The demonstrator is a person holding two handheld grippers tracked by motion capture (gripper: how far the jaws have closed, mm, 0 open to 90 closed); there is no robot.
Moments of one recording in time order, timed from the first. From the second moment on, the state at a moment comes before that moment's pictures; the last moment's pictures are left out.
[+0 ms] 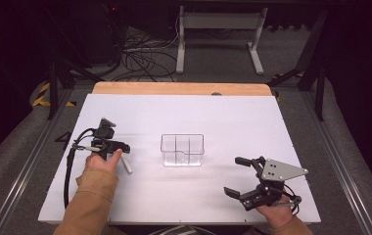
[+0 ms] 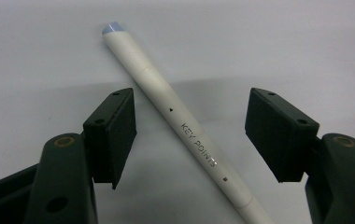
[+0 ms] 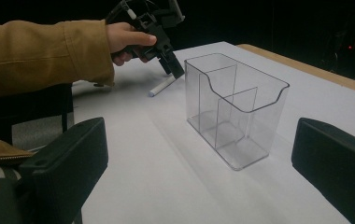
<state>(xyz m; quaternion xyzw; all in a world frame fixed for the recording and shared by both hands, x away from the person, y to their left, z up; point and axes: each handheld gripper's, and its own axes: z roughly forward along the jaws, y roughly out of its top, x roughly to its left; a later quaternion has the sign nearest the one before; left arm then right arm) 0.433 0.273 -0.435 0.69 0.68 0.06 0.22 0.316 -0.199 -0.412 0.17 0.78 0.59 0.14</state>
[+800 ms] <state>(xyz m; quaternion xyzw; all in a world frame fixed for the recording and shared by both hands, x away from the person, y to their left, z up) 0.432 0.266 -0.439 0.67 0.71 0.09 0.20 0.313 -0.198 -0.412 0.16 0.78 0.59 0.14</state>
